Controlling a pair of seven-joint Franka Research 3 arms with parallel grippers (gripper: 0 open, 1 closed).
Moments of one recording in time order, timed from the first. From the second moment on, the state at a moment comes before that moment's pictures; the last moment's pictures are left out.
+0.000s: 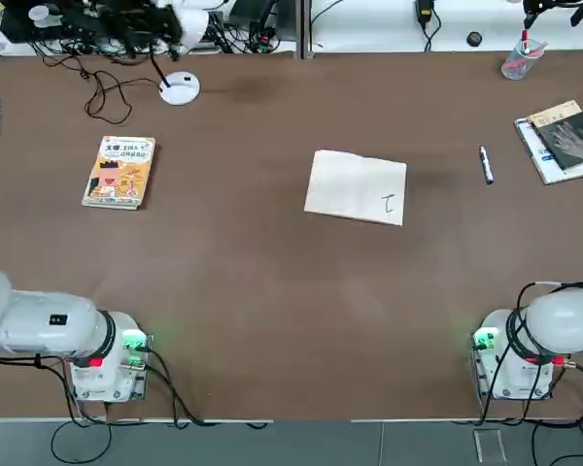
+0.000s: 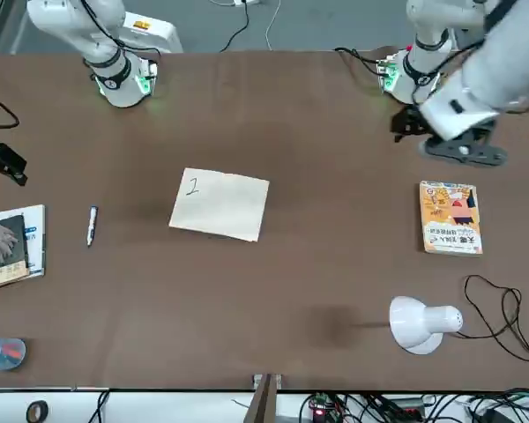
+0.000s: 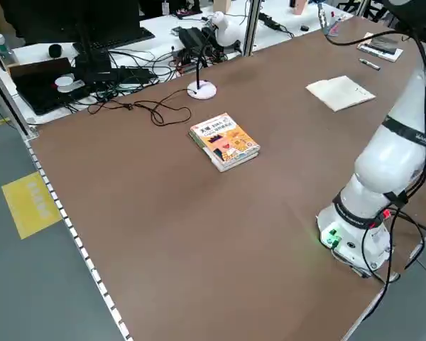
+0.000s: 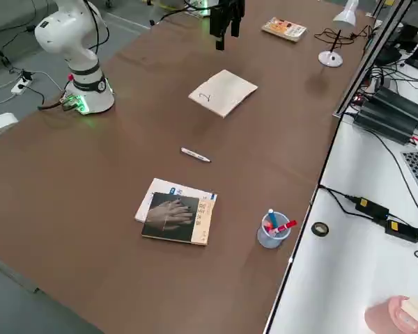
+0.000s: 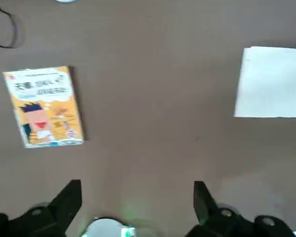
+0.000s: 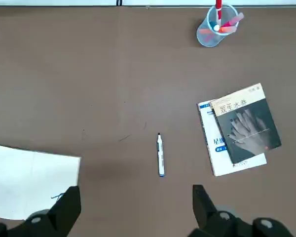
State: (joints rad) left arm -0.10 0.13 -0.36 -1.42 -0.07 1.42 -0.29; right arm 0.08 -0.02 -0.01 -1.63 -0.06 1.73 0.09
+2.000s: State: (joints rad) left arm -0.65 0.62 -0.37 -1.42 0.22 2.09 -1.09; right arm 0.09 0.02 -0.02 -1.66 -0.06 1.78 0.04
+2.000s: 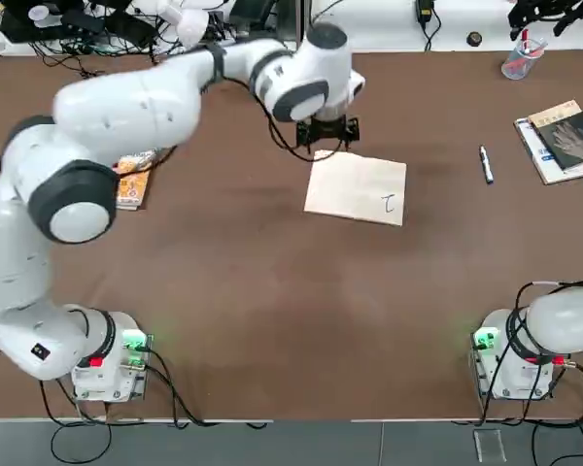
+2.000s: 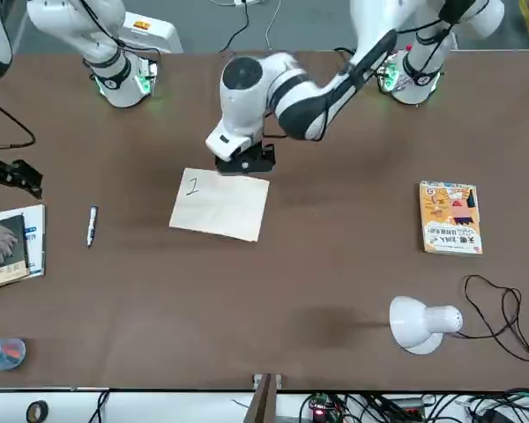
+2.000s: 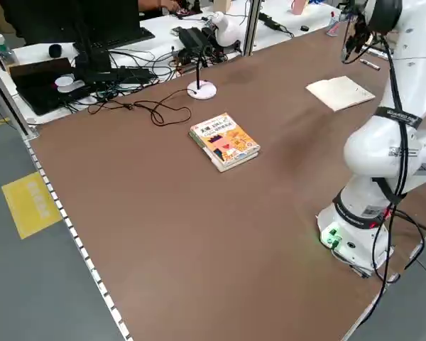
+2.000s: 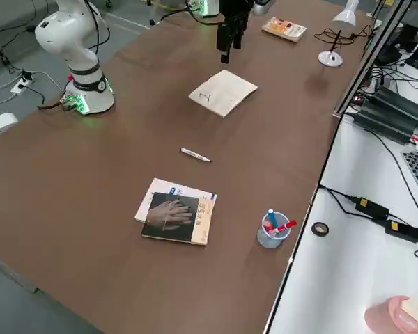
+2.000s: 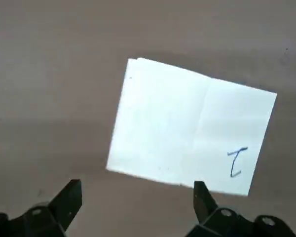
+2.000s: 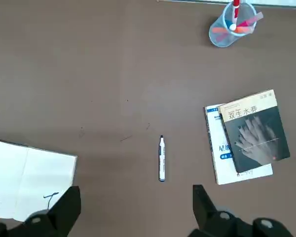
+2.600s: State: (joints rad) left arm -0.66 0.73 -0.36 -1.42 0.33 2.16 -1.14; right arm 0.06 0.01 -0.01 -1.61 -0.06 1.75 0.02
